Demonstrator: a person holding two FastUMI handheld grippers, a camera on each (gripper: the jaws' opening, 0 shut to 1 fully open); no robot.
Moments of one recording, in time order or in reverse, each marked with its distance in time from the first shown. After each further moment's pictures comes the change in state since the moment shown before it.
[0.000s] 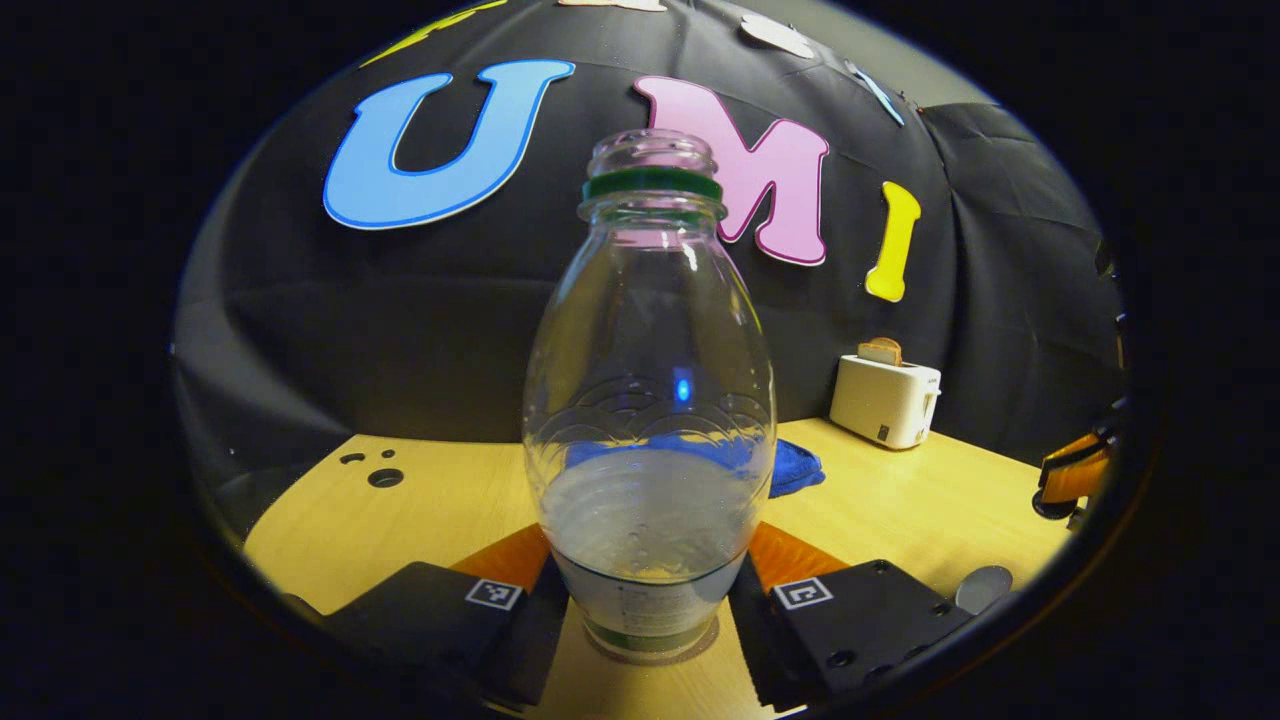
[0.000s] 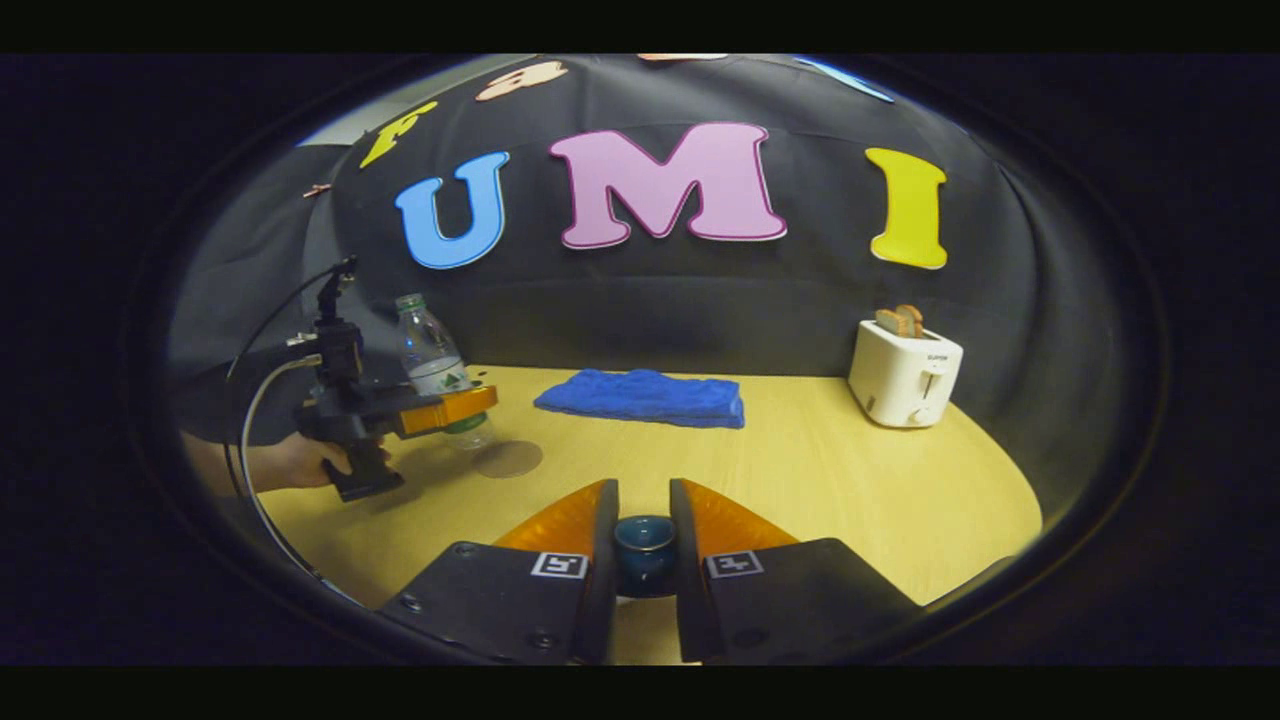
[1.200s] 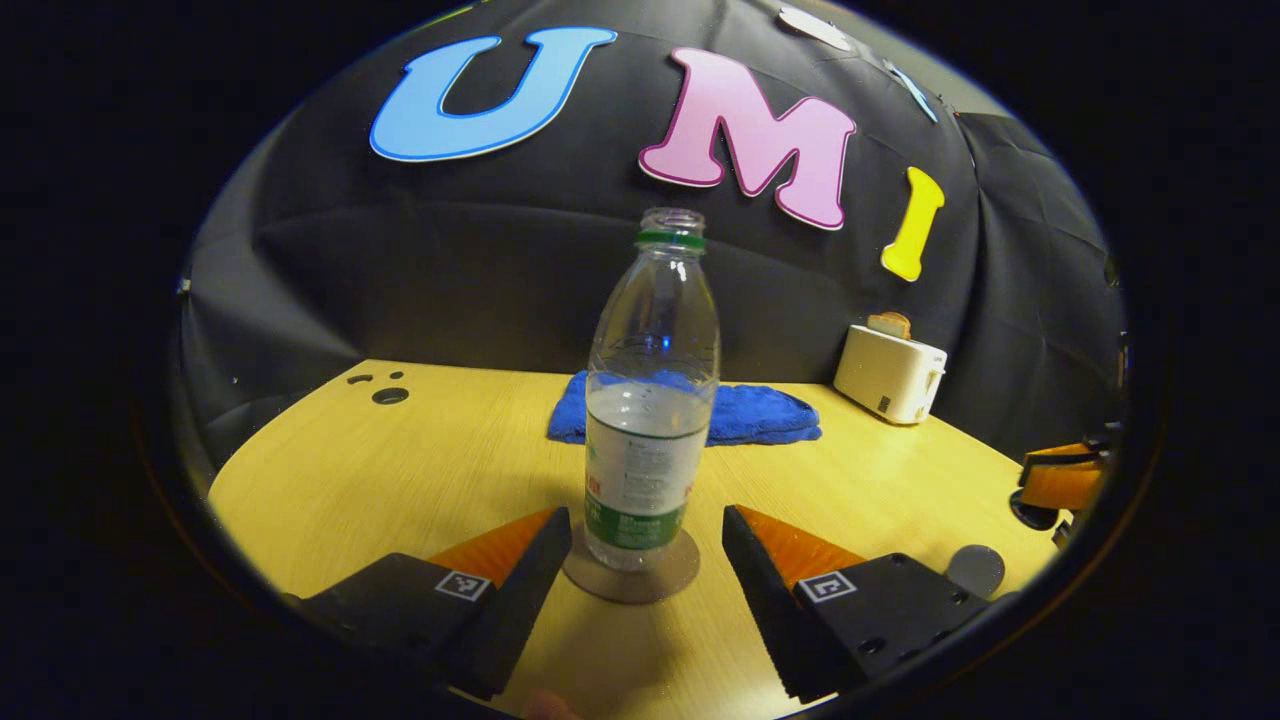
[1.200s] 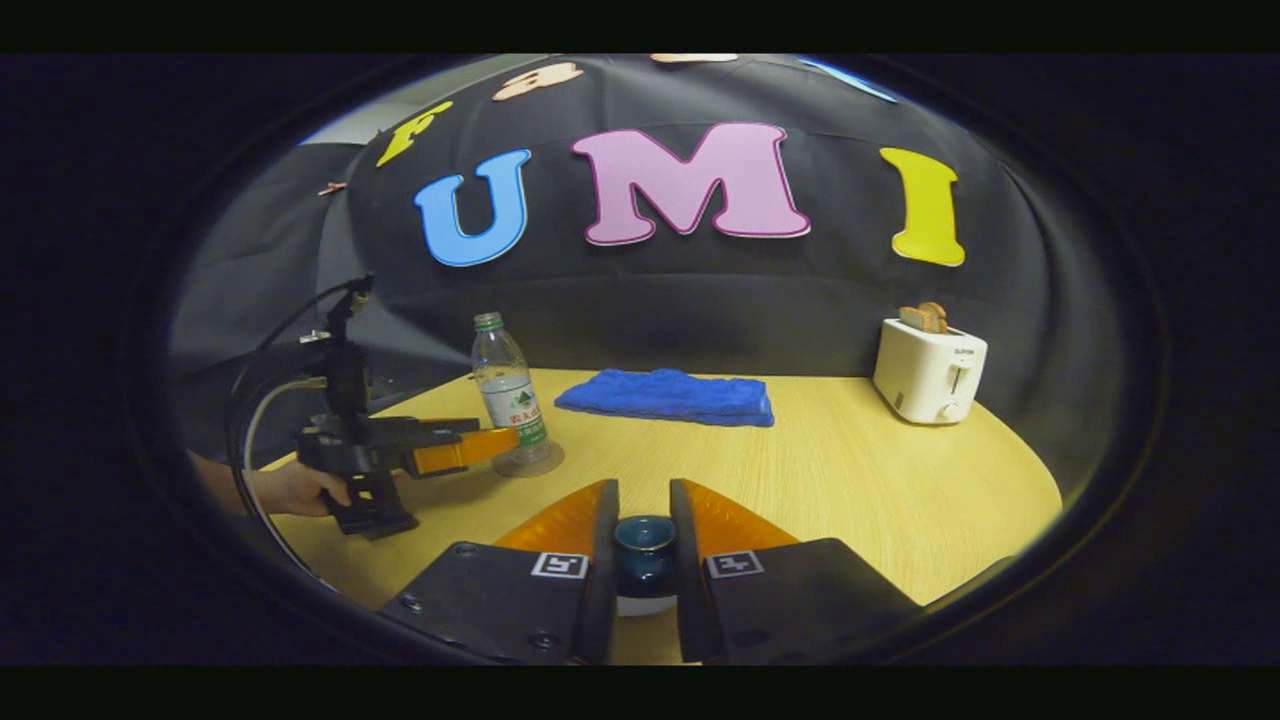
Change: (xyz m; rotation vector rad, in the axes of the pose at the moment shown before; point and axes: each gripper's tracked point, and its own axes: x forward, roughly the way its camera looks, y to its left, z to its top) left arm -0.070 -0.017 -0.045 -0.114 0.125 0.036; right arm 0.010 0.019 -0.016 -0.014 -0.031 0.033
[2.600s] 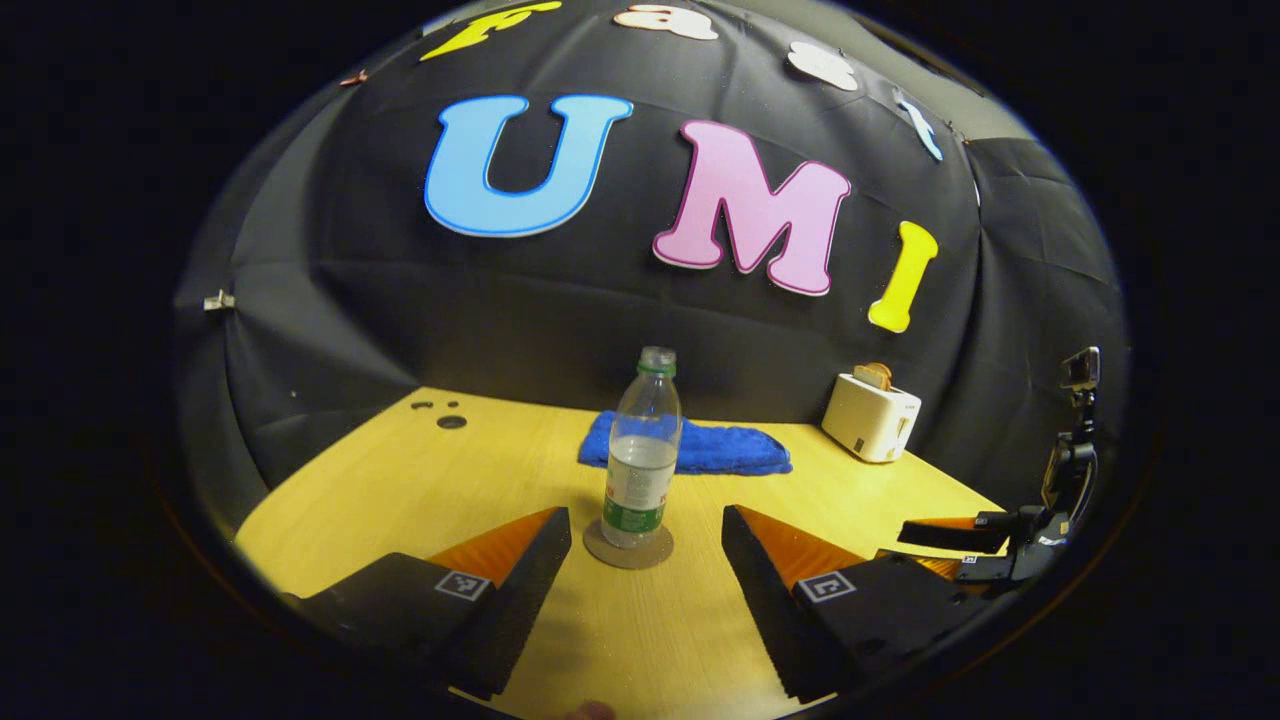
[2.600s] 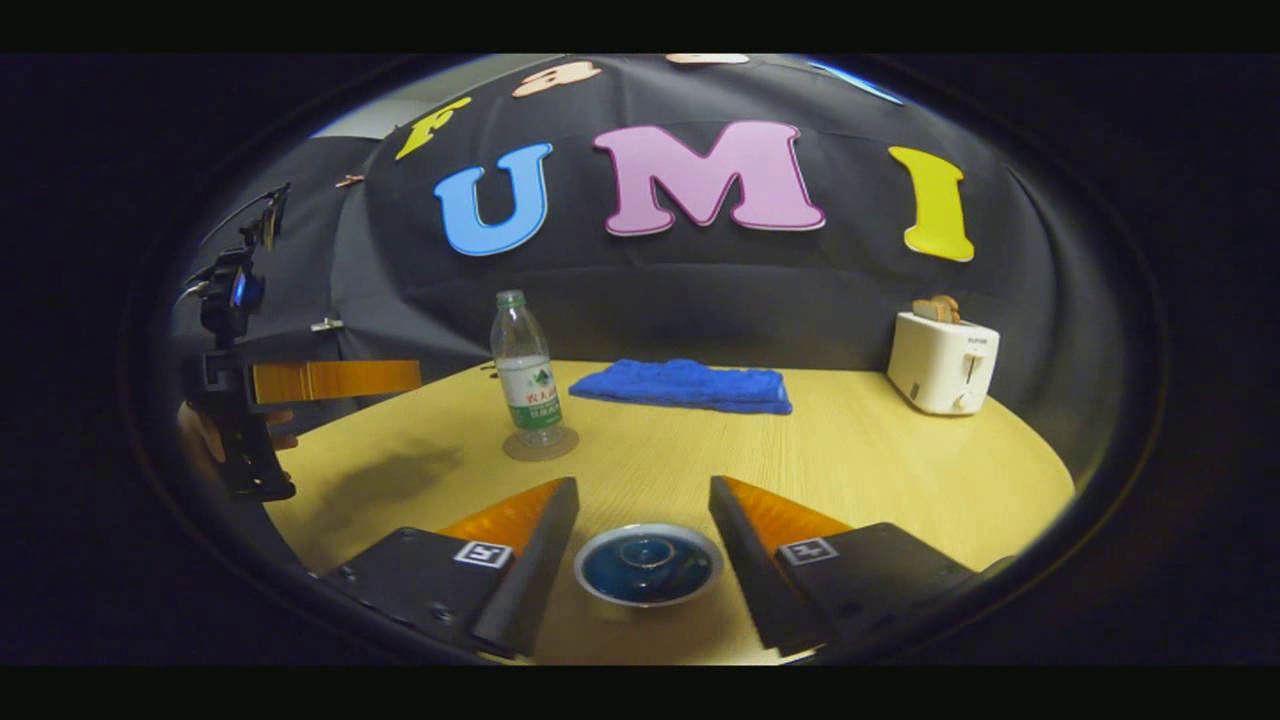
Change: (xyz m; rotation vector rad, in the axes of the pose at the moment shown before) left arm -0.114 -0.015 0.070 -0.003 -0.110 0.096; right arm -0.010 0.012 -0.003 -0.018 -0.035 0.020
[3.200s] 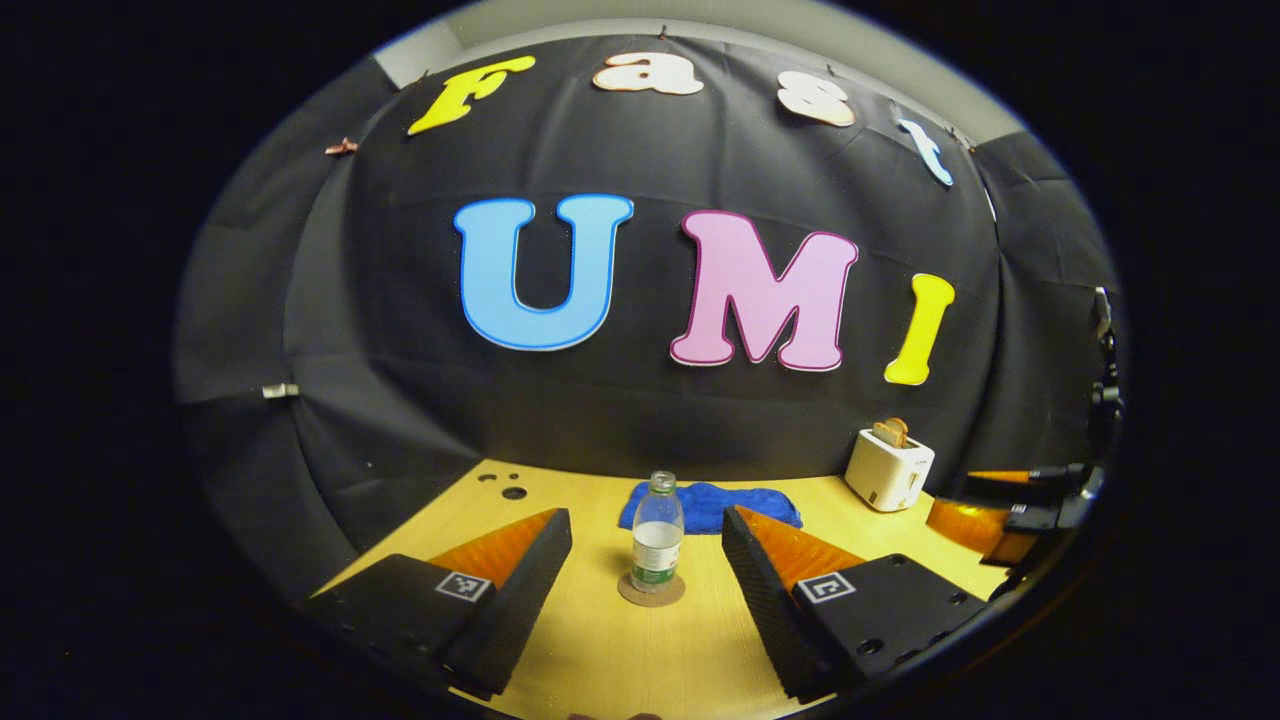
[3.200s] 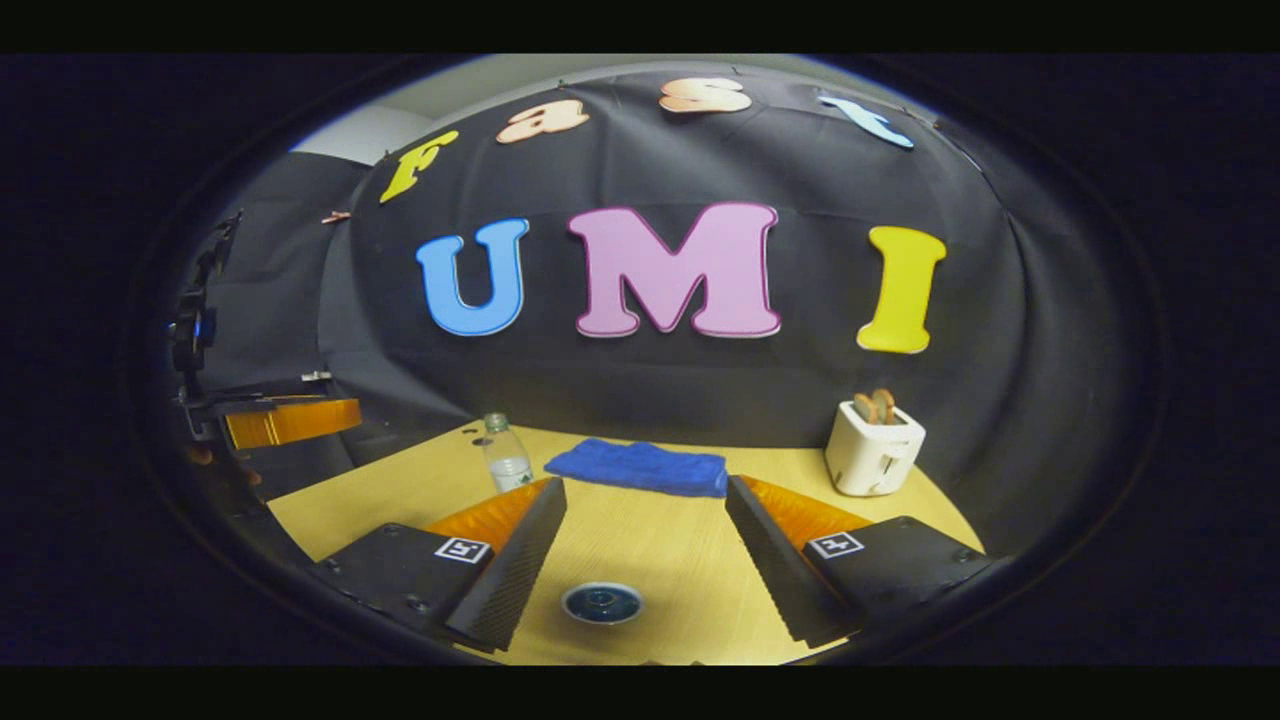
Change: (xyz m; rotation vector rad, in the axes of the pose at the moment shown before) left arm -0.086 -0.028 0.119 0.057 -0.083 0.149; right arm -0.075 -0.028 0.162 -0.051 -0.147 -0.085
